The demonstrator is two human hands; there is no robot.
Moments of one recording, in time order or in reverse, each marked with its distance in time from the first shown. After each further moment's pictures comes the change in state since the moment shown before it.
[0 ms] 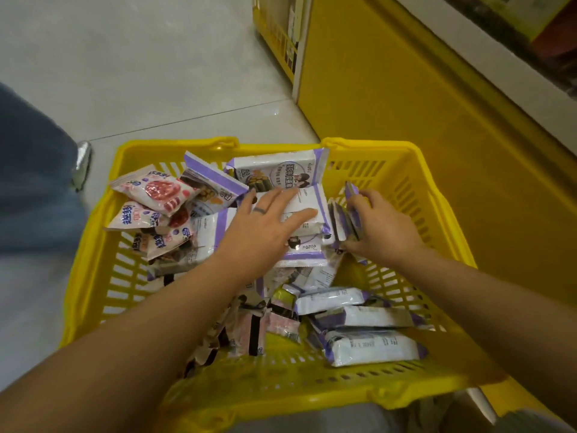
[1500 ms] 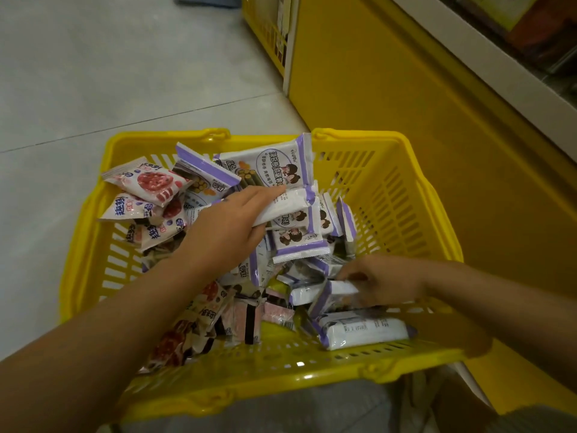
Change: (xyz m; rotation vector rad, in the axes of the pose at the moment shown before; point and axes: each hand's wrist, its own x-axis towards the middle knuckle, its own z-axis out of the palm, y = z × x) left_hand -0.029 -0.013 -0.025 -0.358 0.201 -0.049; right_hand -0.060 0.004 -0.015 0.187 -0.769 -0.322
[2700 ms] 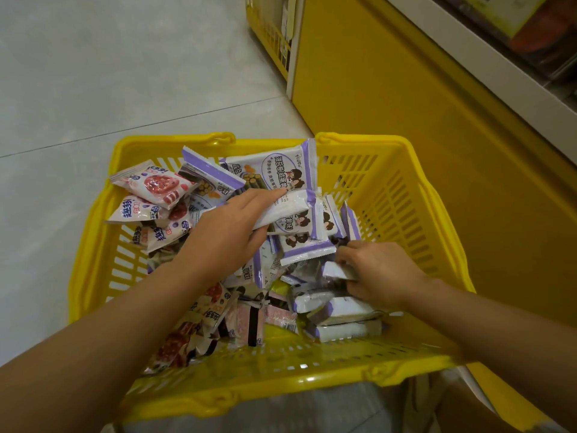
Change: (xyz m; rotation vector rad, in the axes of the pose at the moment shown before) left_hand -0.005 0.000 -0.004 -0.032 0.005 -0.006; right_hand 0.015 -0.005 0.016 -0.397 0.631 -0.005
